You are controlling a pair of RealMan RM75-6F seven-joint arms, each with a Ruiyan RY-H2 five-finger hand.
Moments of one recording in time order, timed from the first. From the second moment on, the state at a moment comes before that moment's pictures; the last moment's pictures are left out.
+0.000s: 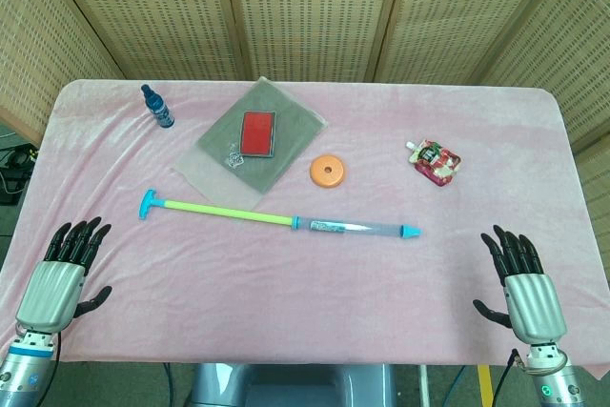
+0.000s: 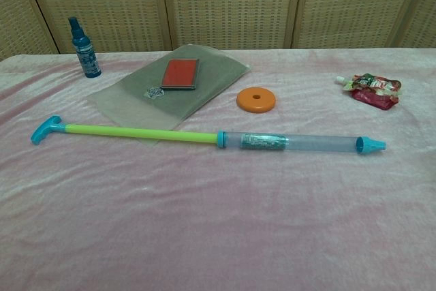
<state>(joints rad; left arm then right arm) -0.15 -1.18 0.06 -1.76 1.57 1.51 0.29 0.09 -1.23 0.00 -1.65 -1.60 1.54 -0.11</state>
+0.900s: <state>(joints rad) -0.22 -1.20 -0.07 -1.79 1.47 1.40 0.38 0.08 -1.22 0.02 -1.66 -1.59 1.53 -0.07</state>
